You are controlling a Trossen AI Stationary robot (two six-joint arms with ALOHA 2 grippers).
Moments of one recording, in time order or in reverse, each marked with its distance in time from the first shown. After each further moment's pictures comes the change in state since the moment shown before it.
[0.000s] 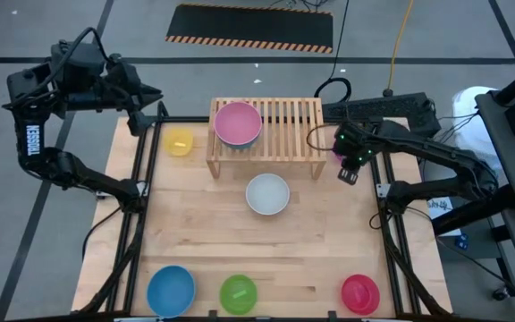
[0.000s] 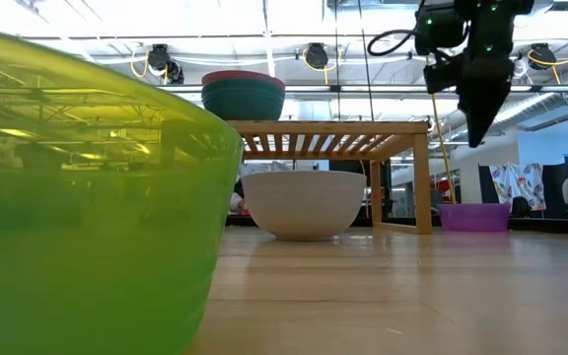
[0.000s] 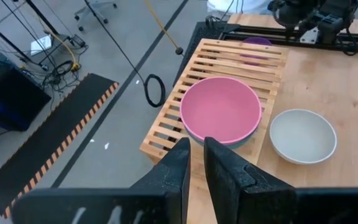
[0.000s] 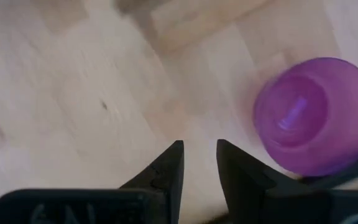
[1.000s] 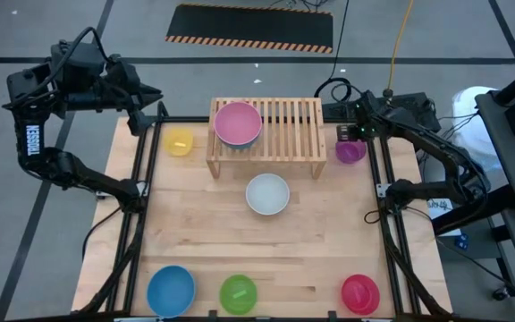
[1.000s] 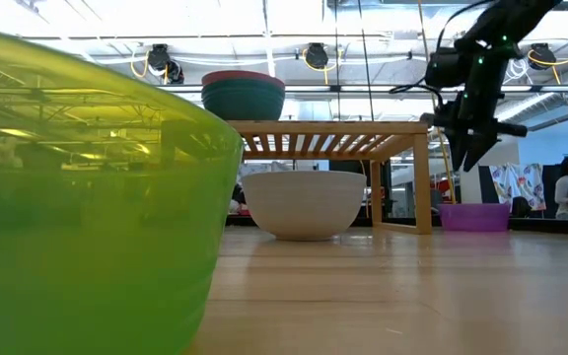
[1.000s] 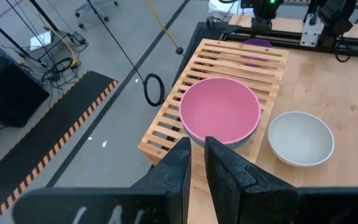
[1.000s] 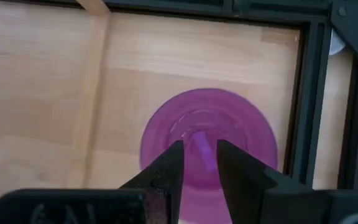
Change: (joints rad) left arm 0.000 0.000 0.000 0.000 0.000 -0.023; right arm -0.465 0.061 -0.104 0.357 0.091 0.486
